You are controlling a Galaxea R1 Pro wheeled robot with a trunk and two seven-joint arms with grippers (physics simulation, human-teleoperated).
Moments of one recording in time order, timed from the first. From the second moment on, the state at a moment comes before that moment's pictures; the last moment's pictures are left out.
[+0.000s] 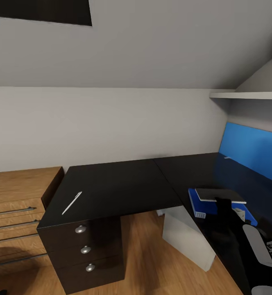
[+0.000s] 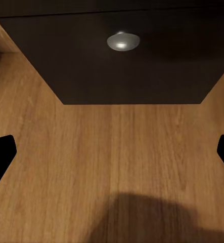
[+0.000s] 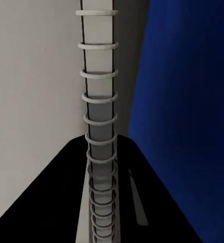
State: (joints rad) left arm -0.14 -0.04 -0.36 -0.47 0.36 -0.25 0.42; right arm -0.43 -0.12 -0.34 -1.17 -1.45 0.23 -0.23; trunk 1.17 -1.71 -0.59
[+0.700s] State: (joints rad) left arm -0.14 -0.04 -0.36 -0.47 0.36 -0.25 0.42; right arm -0.43 -0.13 -0.34 -1.16 -1.45 0.22 -0.25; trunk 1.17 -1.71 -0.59
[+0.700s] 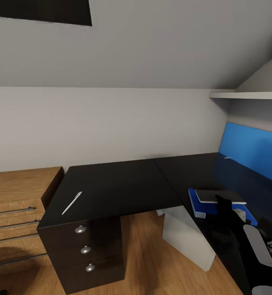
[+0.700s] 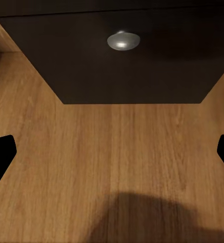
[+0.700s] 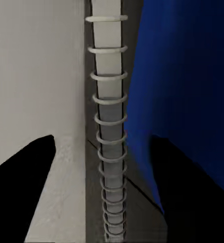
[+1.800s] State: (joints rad) left arm -0.14 -0.04 -0.36 -0.47 0.36 -0.25 0.42; right arm -0.43 -0.13 -0.34 -1.17 -1.45 0.22 -0.25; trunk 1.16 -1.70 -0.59
